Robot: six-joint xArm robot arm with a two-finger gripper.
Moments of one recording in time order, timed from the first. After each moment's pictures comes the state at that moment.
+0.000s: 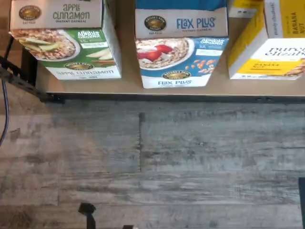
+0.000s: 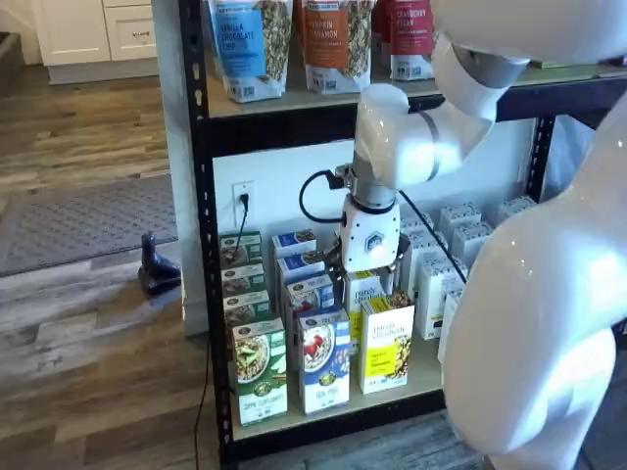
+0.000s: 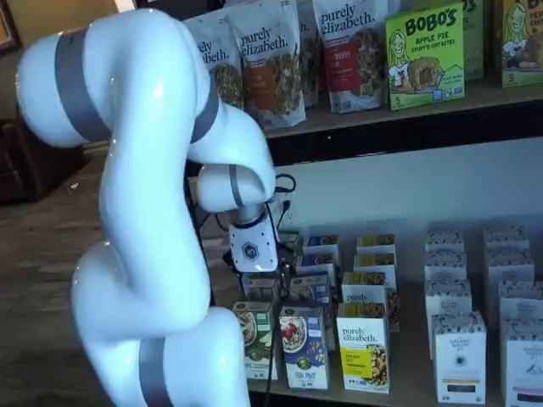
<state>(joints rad) 0.16 -0.19 -0.50 -0.02 0.57 0.18</state>
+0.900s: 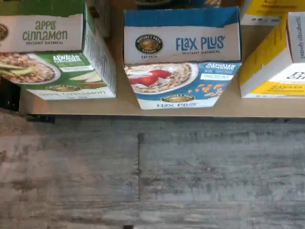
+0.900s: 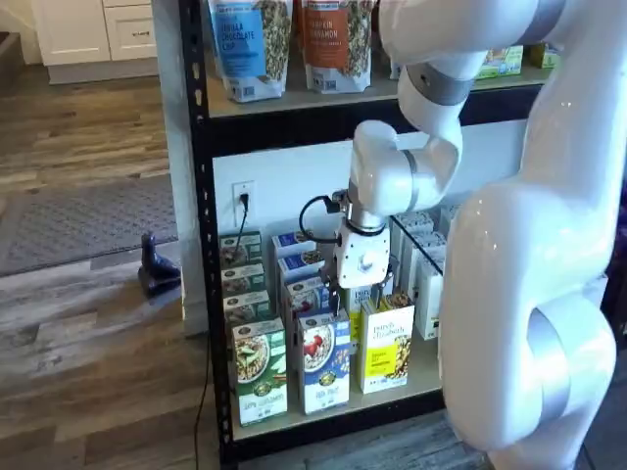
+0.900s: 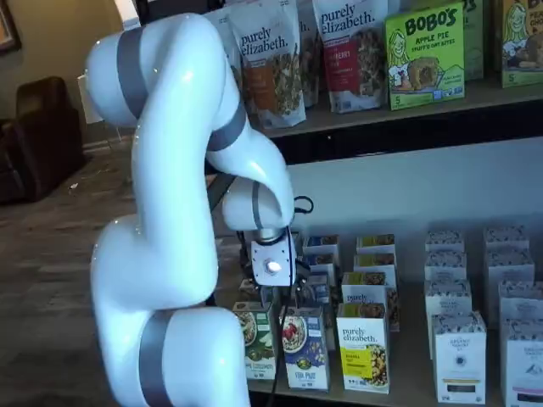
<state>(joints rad) 0.10 0.17 -0.68 0.08 0.40 0.04</state>
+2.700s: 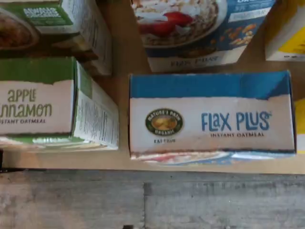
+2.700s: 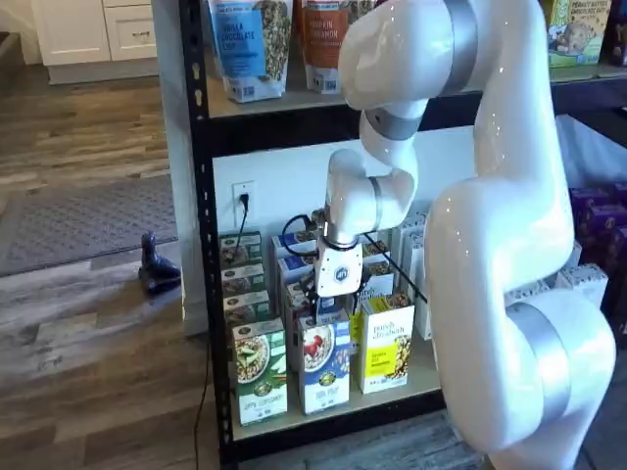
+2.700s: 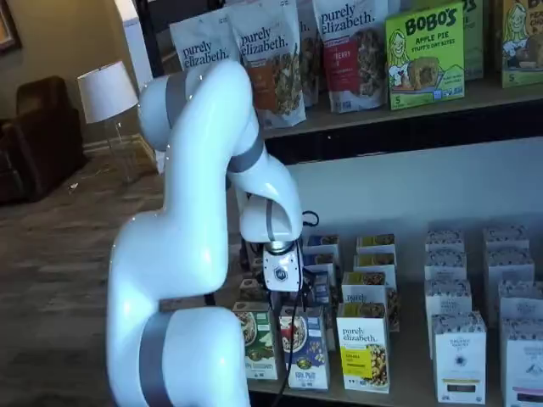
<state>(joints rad) 0.12 0.60 -1.07 0.10 0.38 0.03</state>
